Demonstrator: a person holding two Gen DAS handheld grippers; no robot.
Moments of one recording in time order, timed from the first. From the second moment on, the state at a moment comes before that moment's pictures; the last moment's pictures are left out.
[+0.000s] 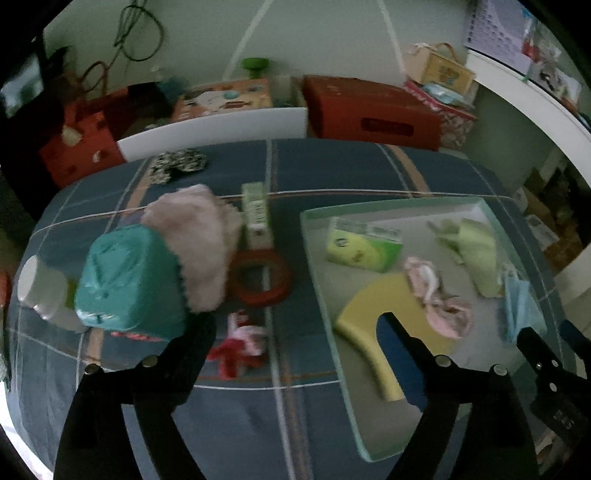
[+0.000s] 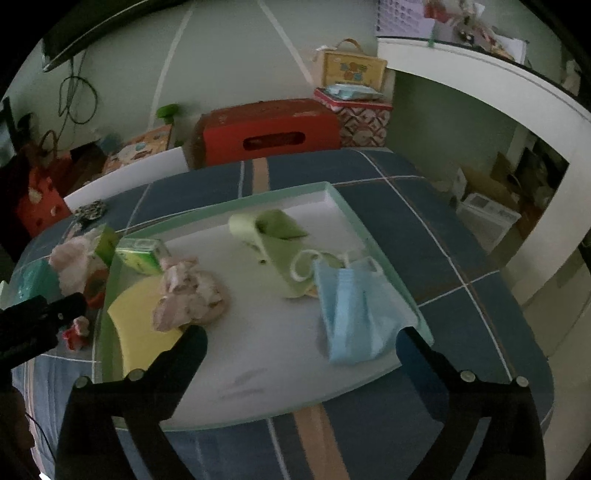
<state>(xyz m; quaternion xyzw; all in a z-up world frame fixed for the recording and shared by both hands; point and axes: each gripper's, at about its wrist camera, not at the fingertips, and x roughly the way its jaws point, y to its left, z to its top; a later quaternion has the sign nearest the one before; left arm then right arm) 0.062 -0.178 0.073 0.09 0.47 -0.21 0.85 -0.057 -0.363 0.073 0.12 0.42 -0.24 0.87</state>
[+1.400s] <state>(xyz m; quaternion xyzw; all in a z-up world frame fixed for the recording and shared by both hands) 0.128 -0.001 0.095 -0.03 0.43 -0.10 0.90 0.058 -0.262 0.094 0.13 0.46 -0.04 0.88</state>
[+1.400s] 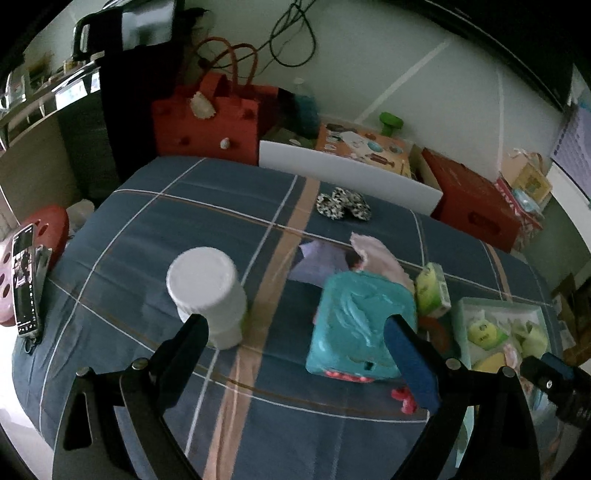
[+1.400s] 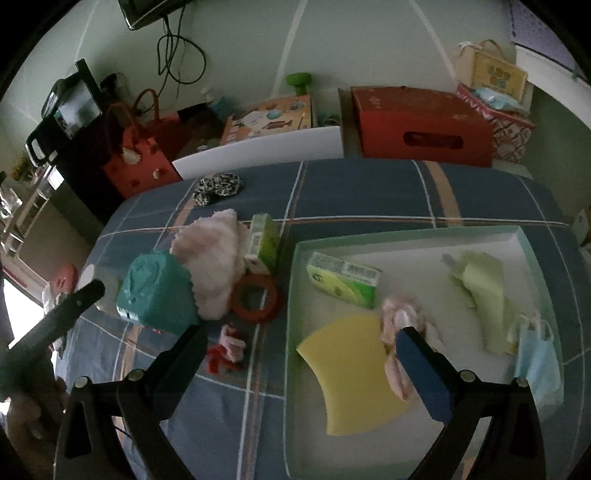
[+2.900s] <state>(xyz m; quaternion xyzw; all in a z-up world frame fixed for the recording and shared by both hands) 0.306 -0.056 0.034 0.04 0.64 -0.17 0.75 0.236 -0.235 0.040 0.11 0.59 0.03 0.80</state>
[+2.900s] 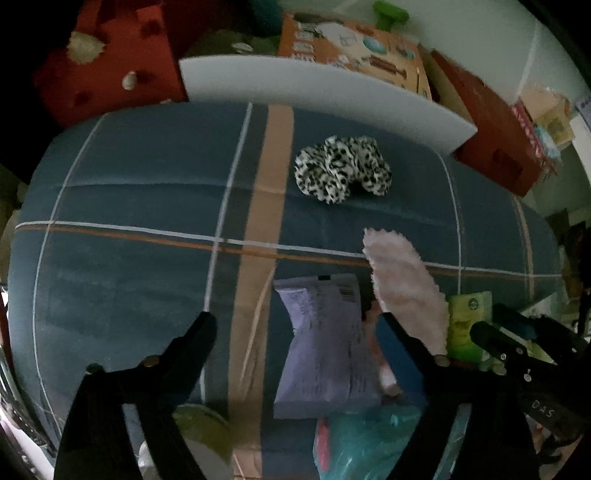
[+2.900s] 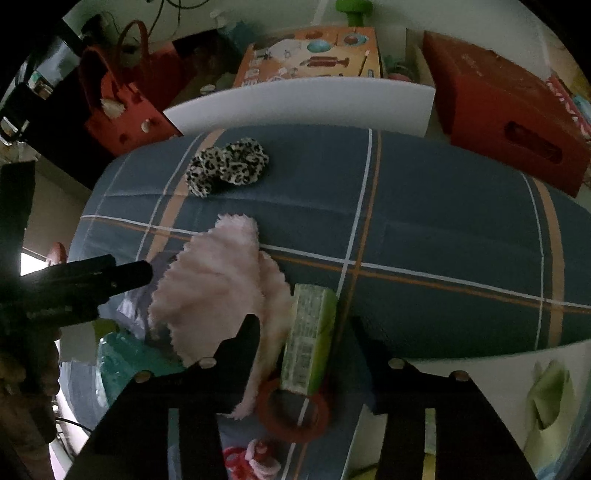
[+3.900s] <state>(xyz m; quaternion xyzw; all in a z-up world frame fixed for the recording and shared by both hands) 0.296 -0.049 0.054 0.05 0.62 -0.17 0.76 0.220 -0.251 0.050 0.13 0.58 0.02 0.80</state>
